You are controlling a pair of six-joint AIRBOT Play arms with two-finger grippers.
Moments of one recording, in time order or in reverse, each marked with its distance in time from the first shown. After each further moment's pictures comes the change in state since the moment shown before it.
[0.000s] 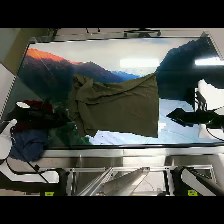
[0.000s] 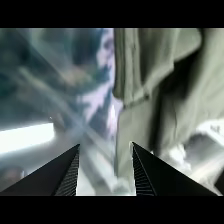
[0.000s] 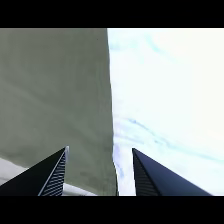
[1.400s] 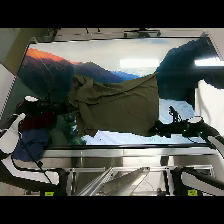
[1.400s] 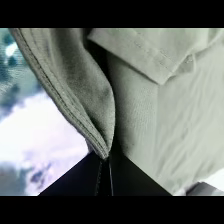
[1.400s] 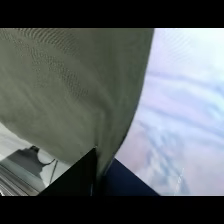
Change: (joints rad) left arm -0.125 -0.079 0.106 -0.224 0.164 0.140; right arm 0.255 -0.188 -0.193 0.194 -0.130 -0.083
